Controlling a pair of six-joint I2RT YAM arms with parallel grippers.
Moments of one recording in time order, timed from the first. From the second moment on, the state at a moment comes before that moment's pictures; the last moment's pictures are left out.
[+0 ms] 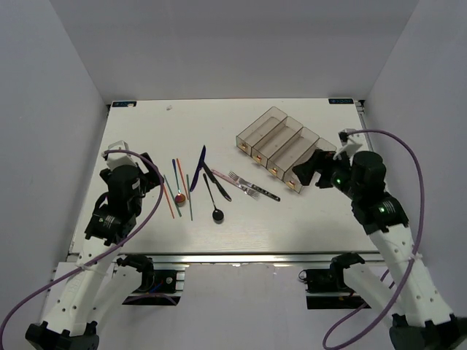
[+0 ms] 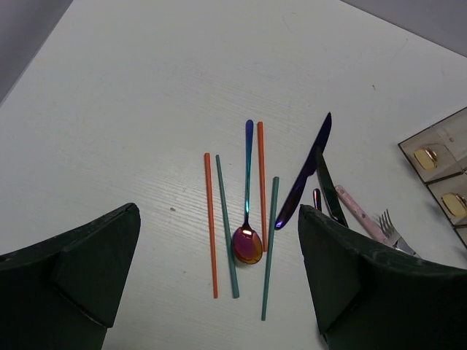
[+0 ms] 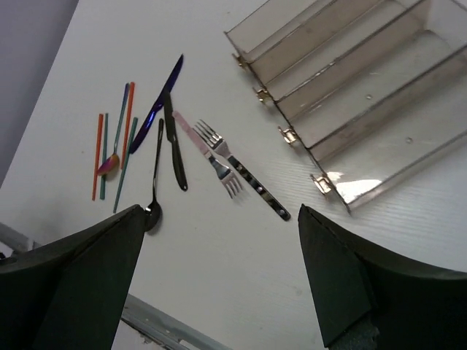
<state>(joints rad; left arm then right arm) -0.31 0.68 0.80 -0.52 -0.48 -0.42 0.30 0.73 0.88 -0.50 -0.22 0.36</state>
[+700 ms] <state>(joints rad) -0.31 0.71 0.79 -0.52 -0.46 -0.42 0.70 1.92 1.39 -0.57 0.03 -0.06</state>
